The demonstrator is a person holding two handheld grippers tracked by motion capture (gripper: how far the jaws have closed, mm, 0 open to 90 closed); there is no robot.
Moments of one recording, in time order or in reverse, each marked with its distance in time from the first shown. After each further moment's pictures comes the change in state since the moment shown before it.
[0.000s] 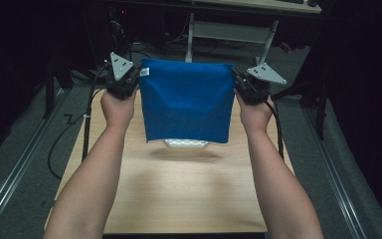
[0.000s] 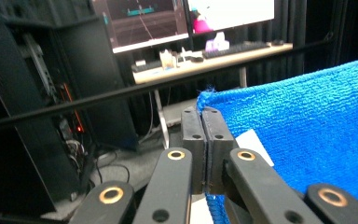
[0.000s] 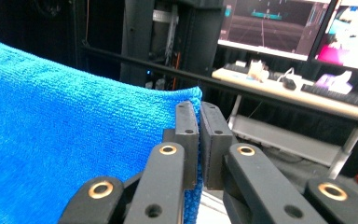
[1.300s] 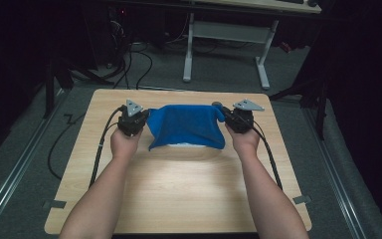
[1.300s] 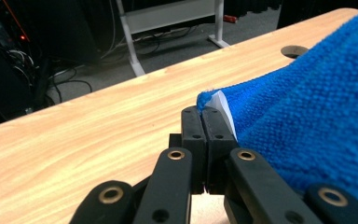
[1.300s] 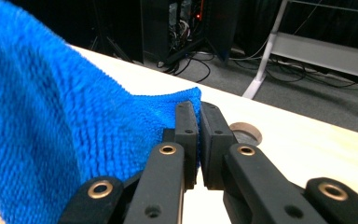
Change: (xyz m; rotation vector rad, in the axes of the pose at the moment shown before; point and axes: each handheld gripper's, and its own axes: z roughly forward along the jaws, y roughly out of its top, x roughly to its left) left arm -0.025 -0.142 0.016 0.309 -0.137 -0.046; right arm 0.007 -0.130 0.027 0.277 0.113 0.078
